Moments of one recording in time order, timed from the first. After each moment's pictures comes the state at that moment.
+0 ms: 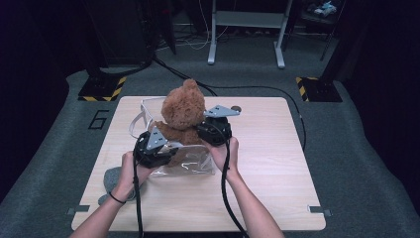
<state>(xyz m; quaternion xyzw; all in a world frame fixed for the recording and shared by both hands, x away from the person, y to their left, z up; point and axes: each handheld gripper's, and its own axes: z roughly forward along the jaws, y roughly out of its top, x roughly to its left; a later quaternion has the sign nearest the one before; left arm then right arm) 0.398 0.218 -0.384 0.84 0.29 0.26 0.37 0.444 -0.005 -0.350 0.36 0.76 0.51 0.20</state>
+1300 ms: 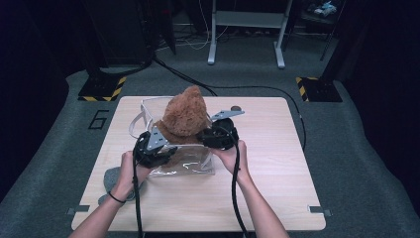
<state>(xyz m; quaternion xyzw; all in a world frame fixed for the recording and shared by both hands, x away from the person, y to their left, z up) 0.398 0.217 -0.384 0.84 0.29 0.27 0.36 0.449 -0.027 -0.362 0.37 0.80 0.46 0.10</state>
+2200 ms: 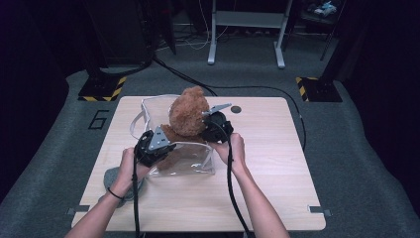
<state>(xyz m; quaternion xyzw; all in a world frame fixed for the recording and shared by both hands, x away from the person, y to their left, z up) 0.402 0.216 -0.381 0.87 0.24 0.25 0.35 0.475 -0.009 -0.368 0.38 0.84 0.37 0.15</state>
